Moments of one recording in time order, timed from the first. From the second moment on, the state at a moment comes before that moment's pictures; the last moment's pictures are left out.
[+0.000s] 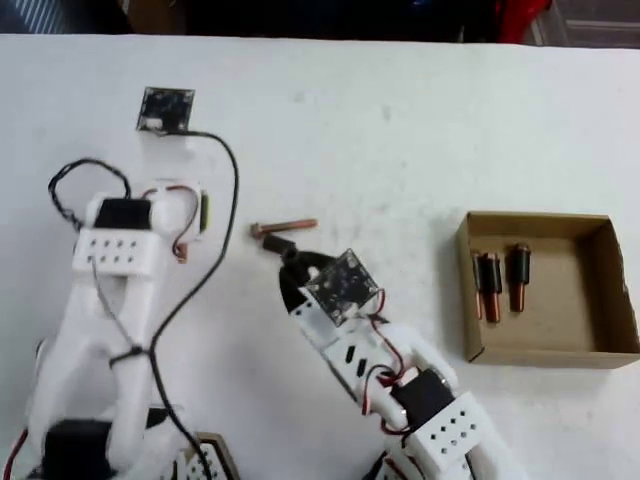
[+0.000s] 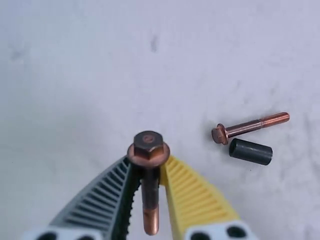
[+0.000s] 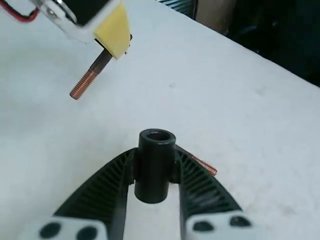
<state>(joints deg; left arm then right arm) -4.5 -22.8 32.6 57.0 0.7 -39.3 -77.7 83.3 22.6 10.9</state>
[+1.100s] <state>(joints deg) 10.6 -75.9 55.6 40.3 5.7 -40.1 -77.7 88.7 2.1 0.5</state>
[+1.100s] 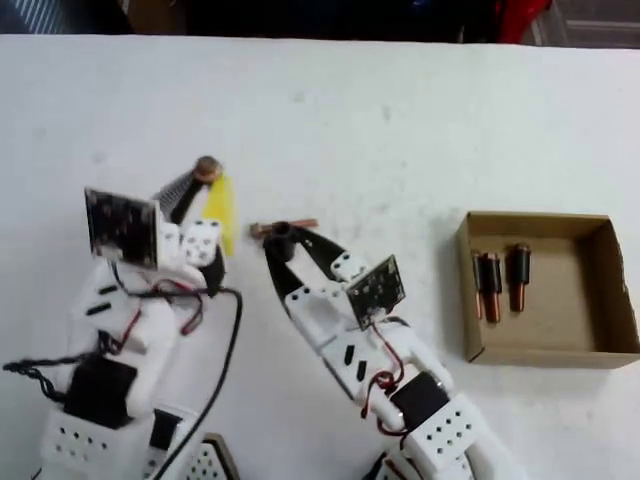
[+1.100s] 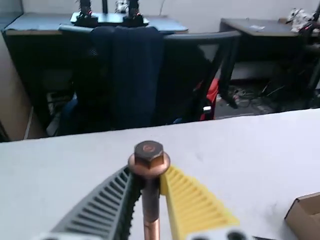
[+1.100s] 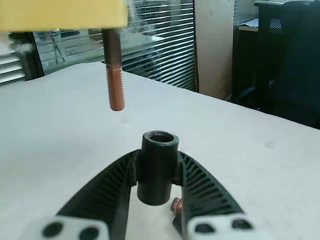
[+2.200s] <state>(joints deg) 24.7 -87.3 64.5 37.0 7.7 -40.0 -77.7 93.9 -4.1 7.8</state>
